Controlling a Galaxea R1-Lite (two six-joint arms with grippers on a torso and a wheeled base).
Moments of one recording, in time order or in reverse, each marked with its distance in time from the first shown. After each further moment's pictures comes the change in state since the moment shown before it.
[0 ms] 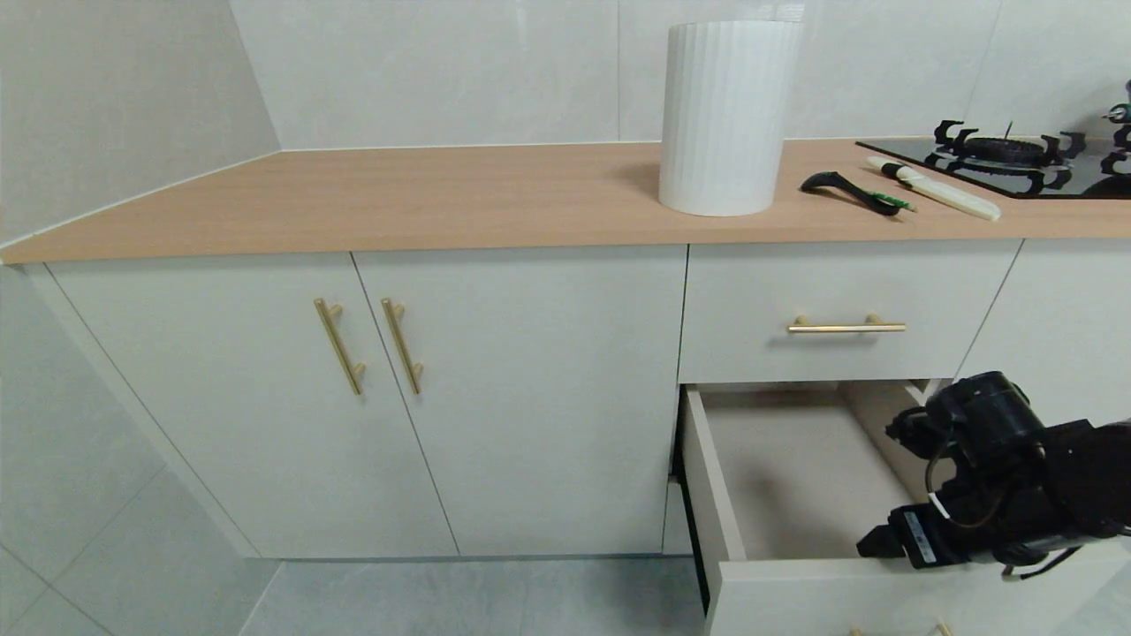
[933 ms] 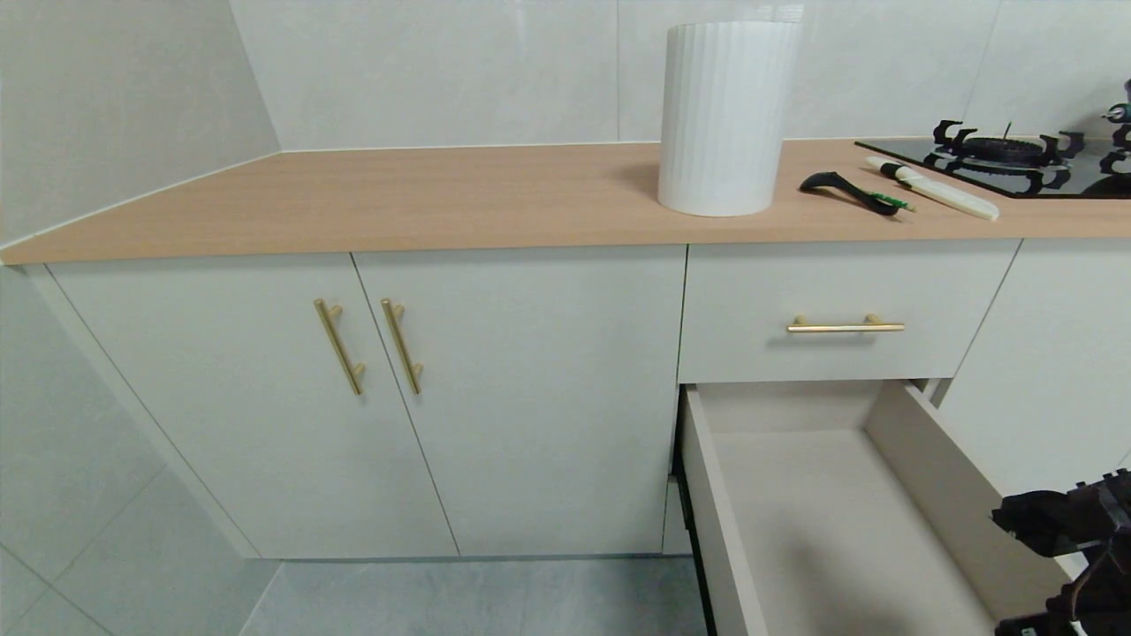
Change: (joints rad) left arm 0.000 0.000 0.000 0.000 0.000 0.000; right arm 0.008 -0.377 0.325 0.002 -0.005 -0.006
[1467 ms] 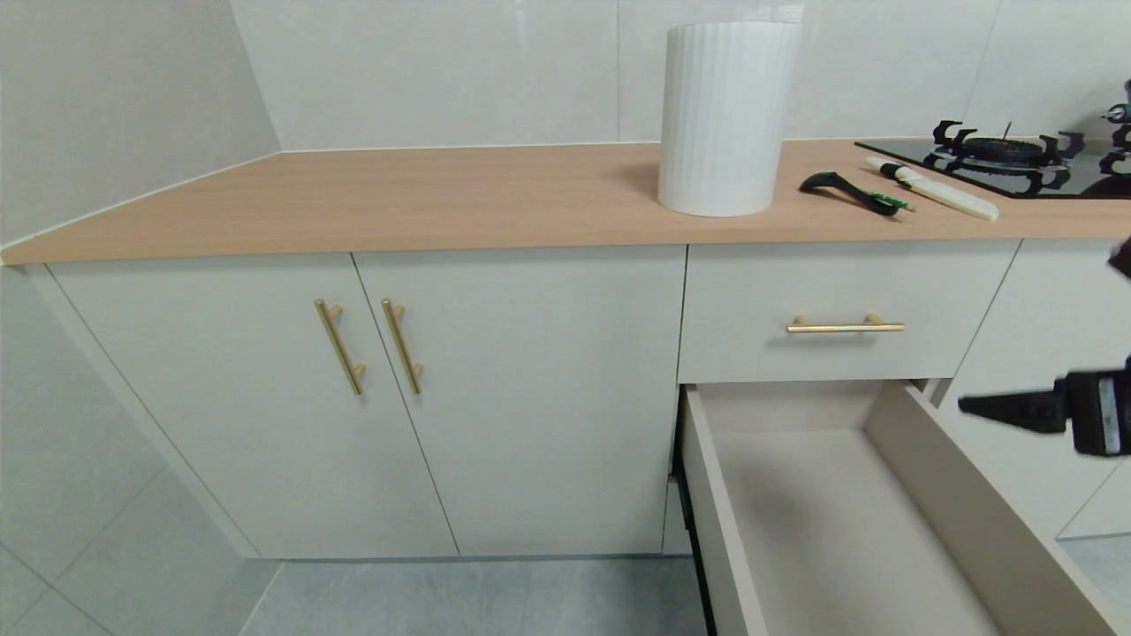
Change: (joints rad) left arm 0.000 0.000 0.000 0.000 0.000 0.000; right arm -0.011 -0.150 -0.610 0.229 0.005 -0.011
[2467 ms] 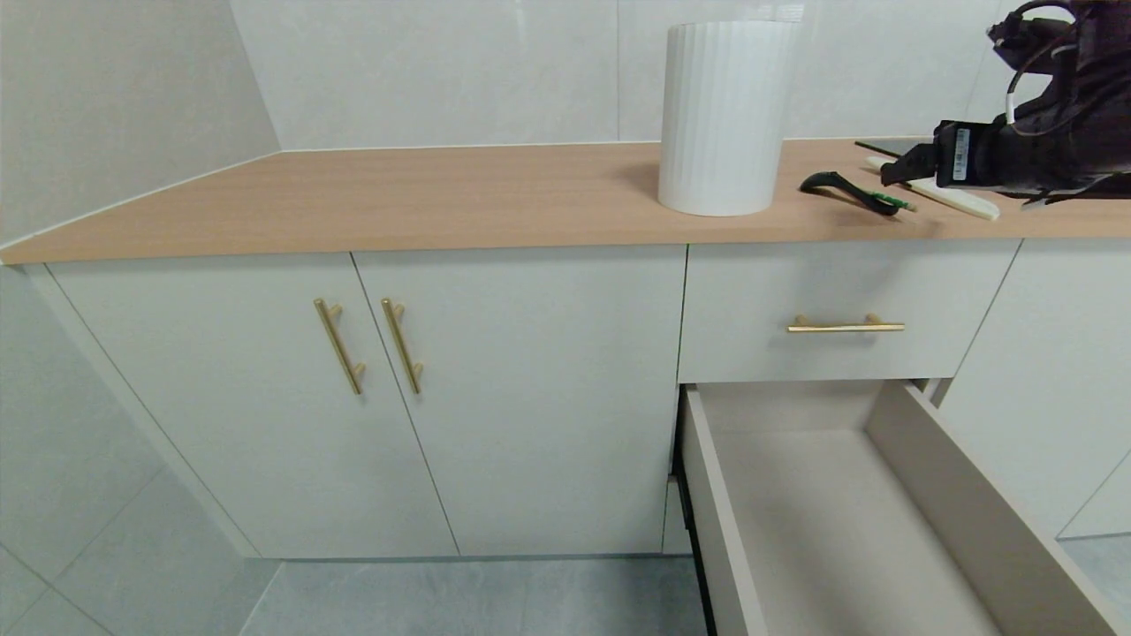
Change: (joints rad) left arm 0.000 0.000 0.000 0.000 0.000 0.000; right arm -0.094 0.627 -1.015 0.209 -0.045 0.000
